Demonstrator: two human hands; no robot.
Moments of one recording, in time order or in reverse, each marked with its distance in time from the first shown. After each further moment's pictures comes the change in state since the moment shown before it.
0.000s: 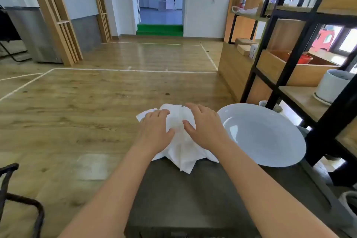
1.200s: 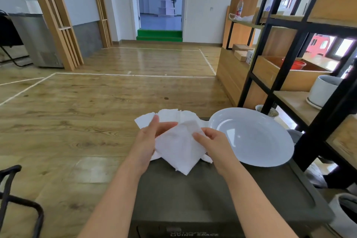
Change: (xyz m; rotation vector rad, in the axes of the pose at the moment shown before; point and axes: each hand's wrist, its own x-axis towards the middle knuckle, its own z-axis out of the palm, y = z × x) left_hand -0.049 0.025 -0.039 -1.226 -0.175 -0.257; right_hand -0.057 0.006 -0.019 1.066 -0.049 0.465
